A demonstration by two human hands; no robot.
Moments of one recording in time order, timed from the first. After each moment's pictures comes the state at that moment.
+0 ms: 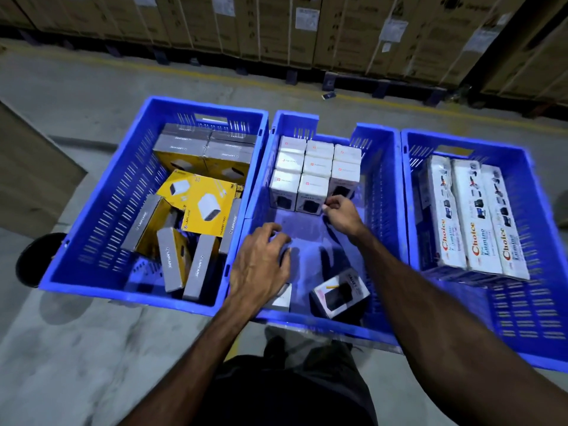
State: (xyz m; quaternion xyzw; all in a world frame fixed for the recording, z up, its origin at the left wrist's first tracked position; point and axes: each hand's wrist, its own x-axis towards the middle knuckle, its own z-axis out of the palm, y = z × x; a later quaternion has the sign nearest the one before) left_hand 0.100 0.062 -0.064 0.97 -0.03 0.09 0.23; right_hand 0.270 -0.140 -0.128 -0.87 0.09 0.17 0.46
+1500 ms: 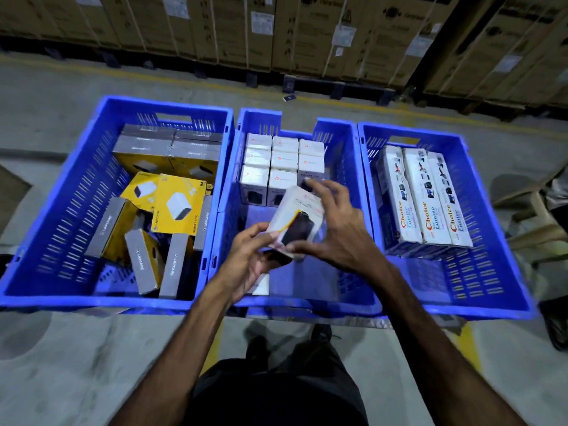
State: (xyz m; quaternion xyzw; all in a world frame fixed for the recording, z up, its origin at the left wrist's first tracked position) left_hand 0.093 0.050 -0.038 0.46 0.12 -0.21 0.85; right_hand 0.126 -0.158 0.017 -0.95 -0.16 0.00 0.27
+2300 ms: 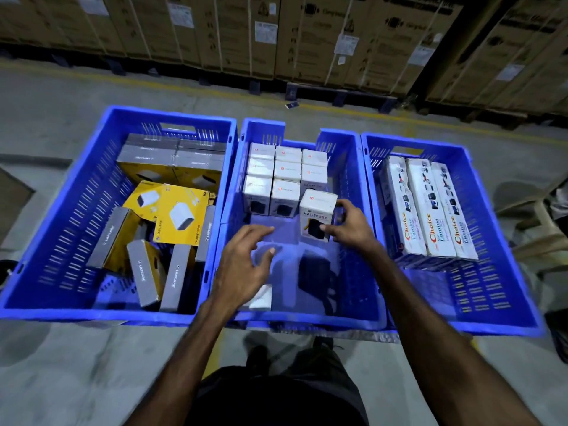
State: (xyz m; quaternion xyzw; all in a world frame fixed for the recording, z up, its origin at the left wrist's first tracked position) left_hand 0.099 0.067 -0.051 0.86 -0.07 0.09 0.49; right_hand 0.206 -0.194 -0.058 -0.89 0.11 0.13 0.41
